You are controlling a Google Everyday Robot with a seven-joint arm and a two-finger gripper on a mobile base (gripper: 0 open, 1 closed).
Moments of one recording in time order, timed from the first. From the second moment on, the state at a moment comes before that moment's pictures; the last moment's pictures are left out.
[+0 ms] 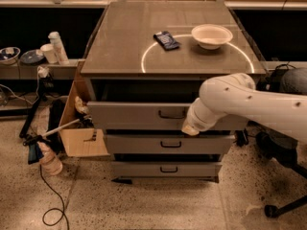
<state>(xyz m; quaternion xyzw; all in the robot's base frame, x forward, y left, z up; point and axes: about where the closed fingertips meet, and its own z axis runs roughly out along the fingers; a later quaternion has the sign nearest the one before) 0.580 -0.139 0.647 -0.56 0.80 0.00 0.19</state>
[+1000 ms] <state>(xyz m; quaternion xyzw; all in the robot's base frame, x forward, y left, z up) 0.639 -0.151 0.654 -0.56 0.80 -0.05 0.21</state>
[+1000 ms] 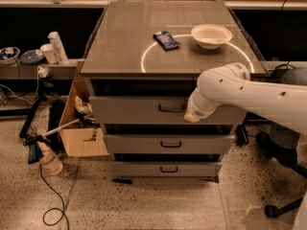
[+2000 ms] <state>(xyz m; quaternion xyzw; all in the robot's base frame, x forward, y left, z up) 0.639 -0.151 0.654 -0.56 0.80 -0.05 0.21</state>
